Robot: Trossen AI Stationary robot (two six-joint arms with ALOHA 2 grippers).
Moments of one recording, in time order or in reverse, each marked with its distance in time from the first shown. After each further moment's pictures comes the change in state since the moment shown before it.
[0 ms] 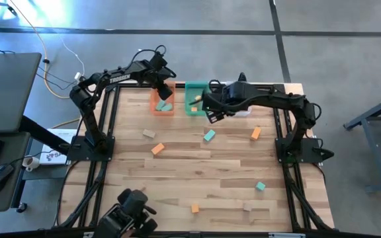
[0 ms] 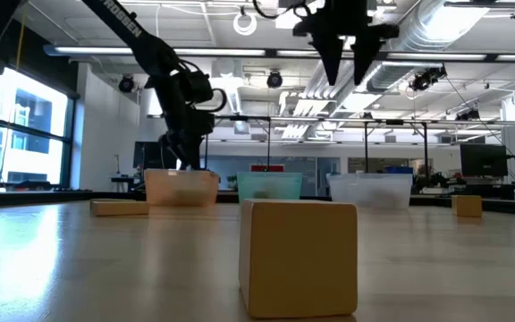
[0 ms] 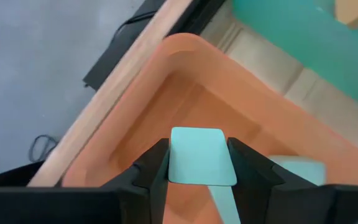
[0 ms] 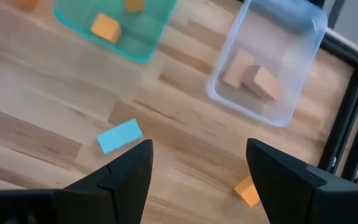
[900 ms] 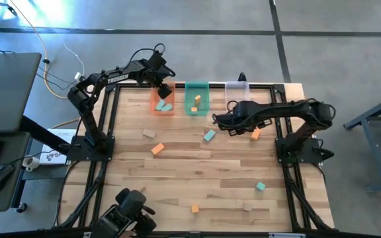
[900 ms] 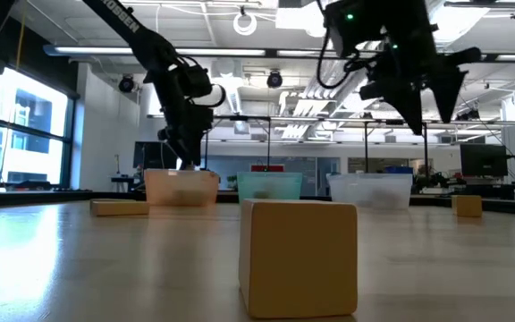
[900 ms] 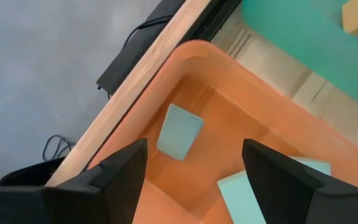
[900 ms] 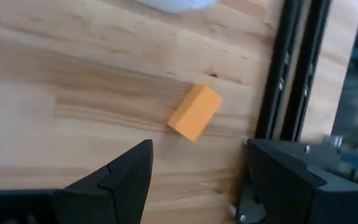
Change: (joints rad) left arm 0.000 -0.028 0.005 -0.009 -0.032 0.001; right arm 0.034 -0.187 -0.584 0.016 -0.090 0.326
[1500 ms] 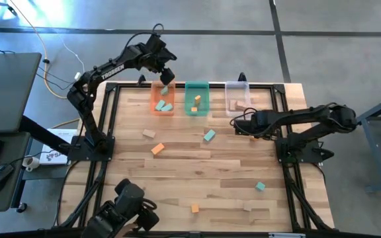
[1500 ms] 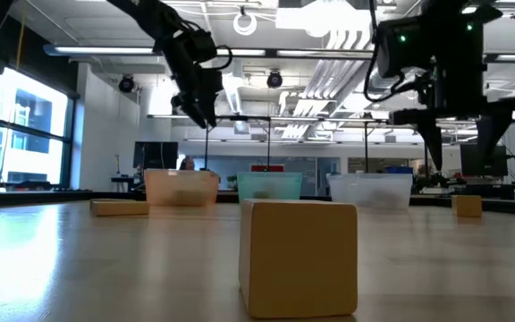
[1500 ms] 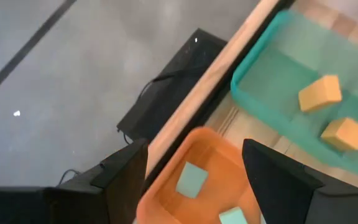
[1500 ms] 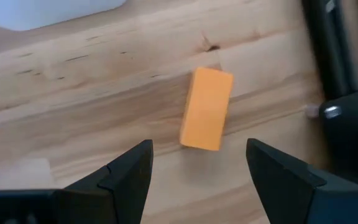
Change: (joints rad) left arm -0.002 -0.008 0.304 -0.160 0.006 0.008; right arm 0.000 -0.294 -0.473 0.407 -0.010 0.457
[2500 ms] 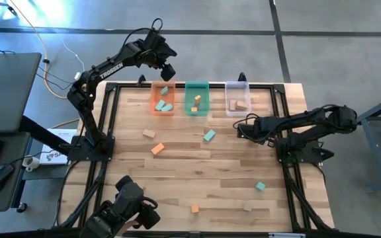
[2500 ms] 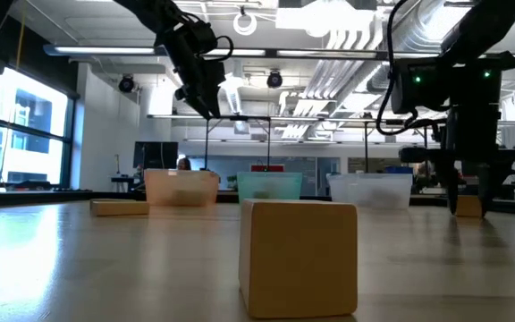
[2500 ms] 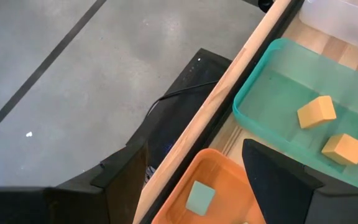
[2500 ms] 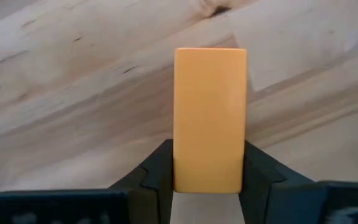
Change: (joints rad) left arm 0.000 0.000 0.061 0.007 0.000 0.044; right arm -0.039 -0.004 -0.275 0.382 -0.034 0.046
